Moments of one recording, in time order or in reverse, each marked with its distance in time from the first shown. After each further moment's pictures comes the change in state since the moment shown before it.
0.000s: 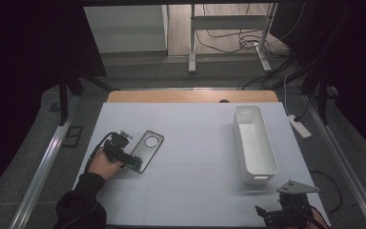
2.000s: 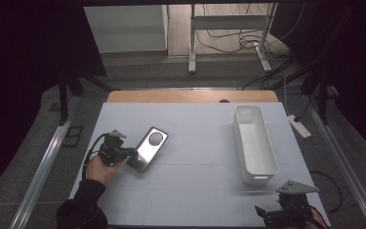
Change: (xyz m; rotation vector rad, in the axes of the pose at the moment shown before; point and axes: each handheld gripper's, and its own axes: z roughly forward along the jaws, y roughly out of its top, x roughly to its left) left arm -0.019 -0.018 -0.038 -0.246 -0.059 -0.037; right arm 0.001 0.000 0.001 0.006 0.000 -0.007
